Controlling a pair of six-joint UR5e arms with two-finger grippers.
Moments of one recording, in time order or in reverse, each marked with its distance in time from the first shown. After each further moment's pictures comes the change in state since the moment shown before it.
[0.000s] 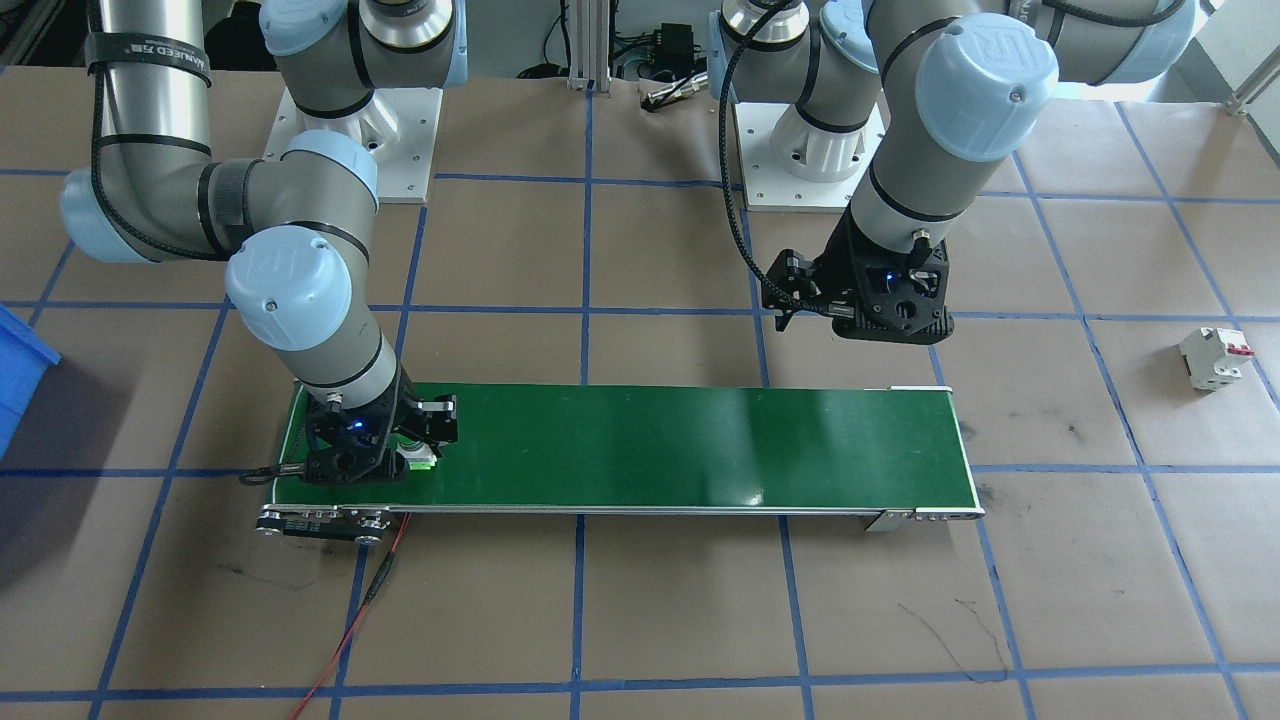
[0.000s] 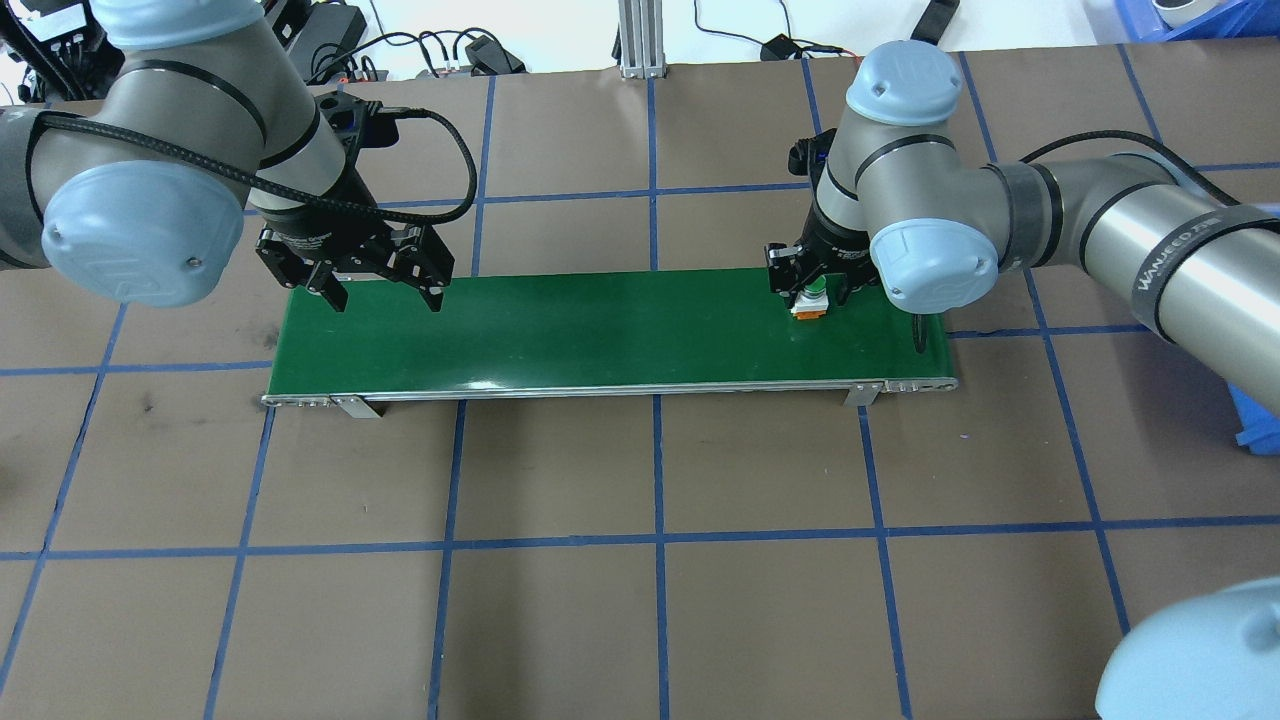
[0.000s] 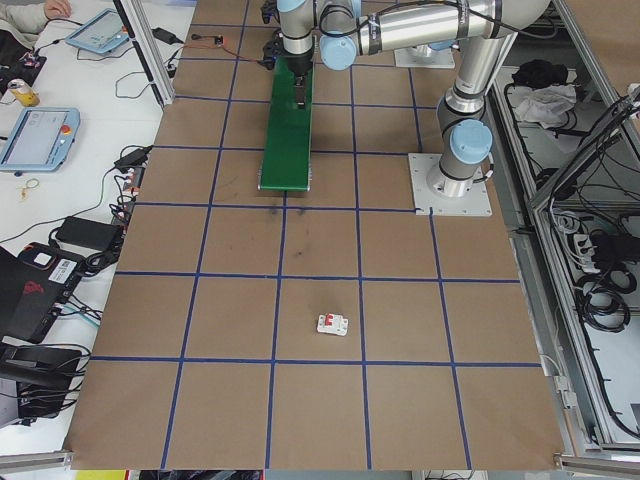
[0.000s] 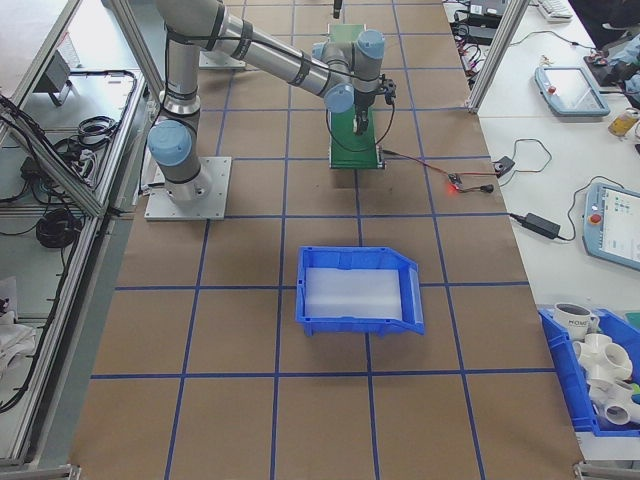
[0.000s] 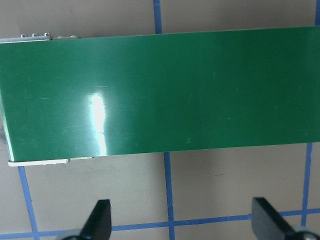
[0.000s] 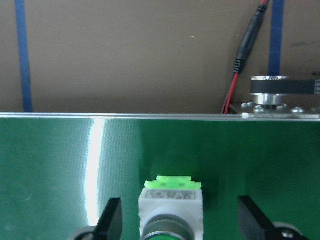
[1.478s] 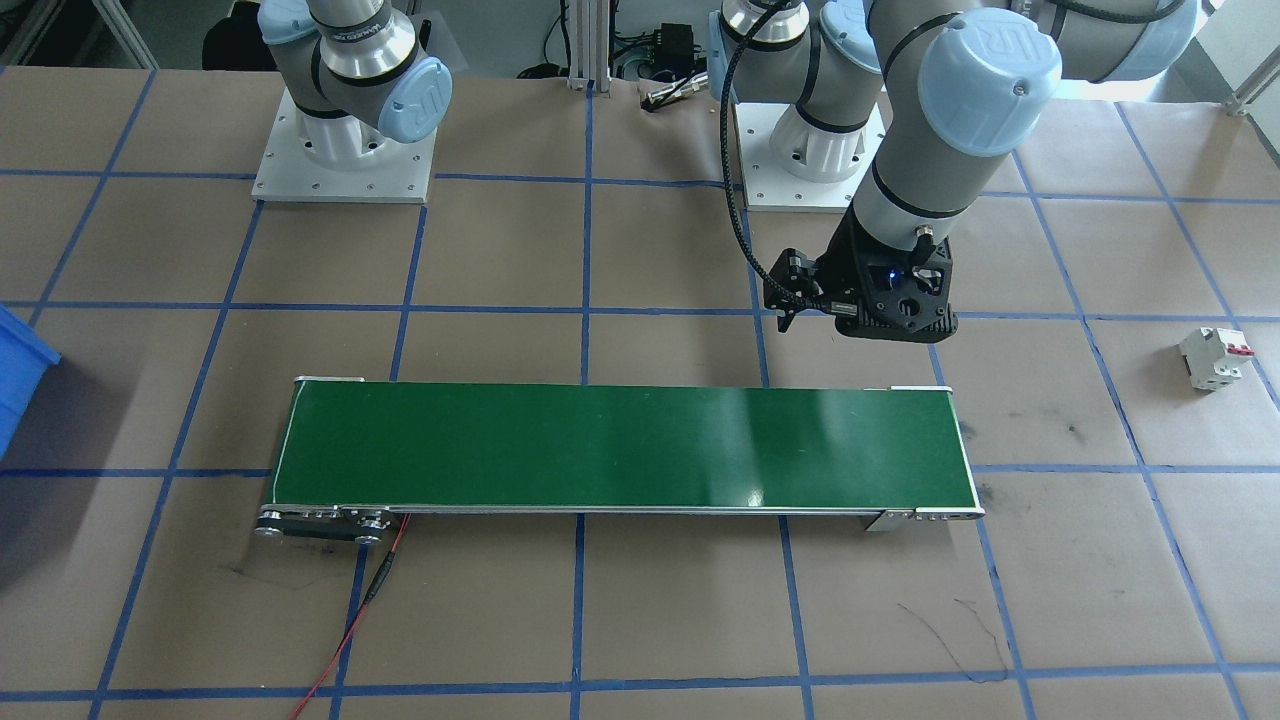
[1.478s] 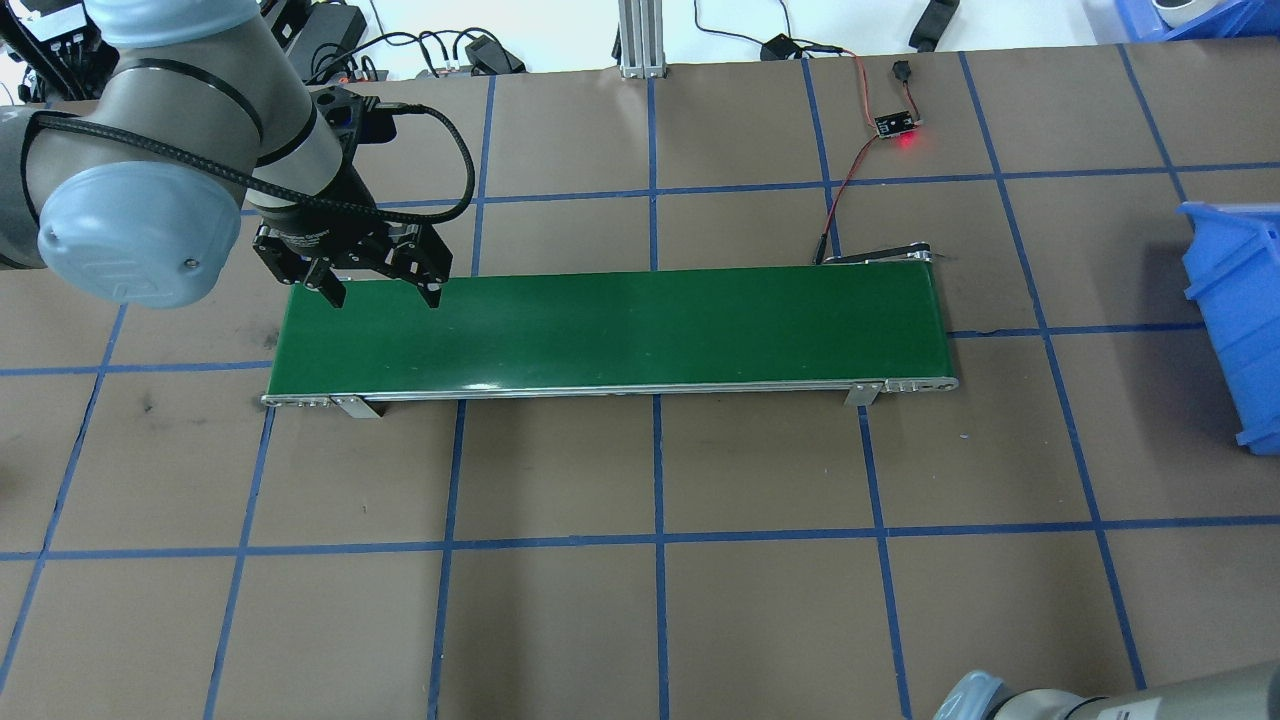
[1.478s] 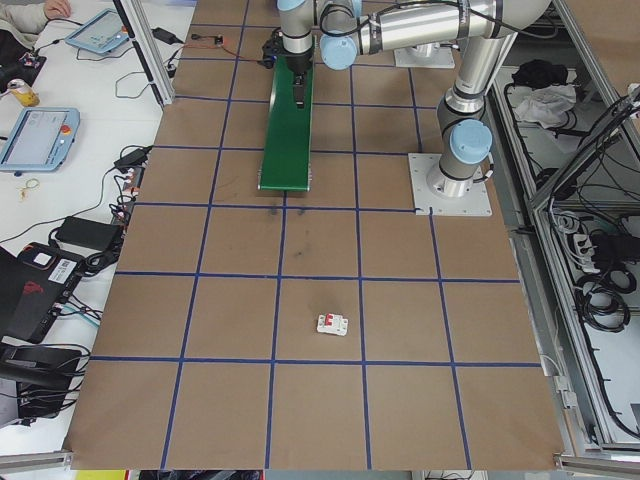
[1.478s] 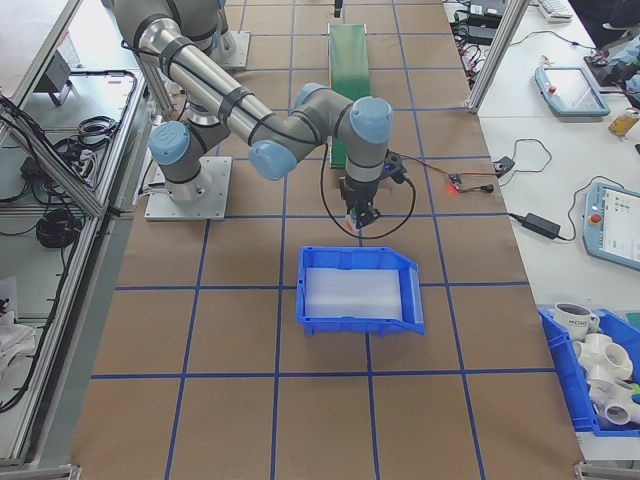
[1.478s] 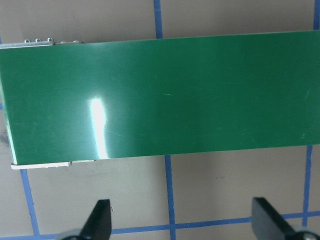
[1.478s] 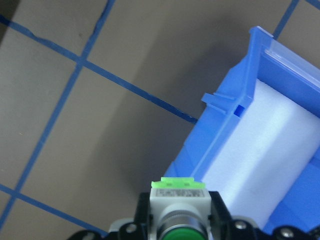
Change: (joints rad) left arm 0.001 0.004 0.000 0.011 0.002 0.003; right arm -0.773 -0.149 -0.157 0.260 -0.093 -1.250
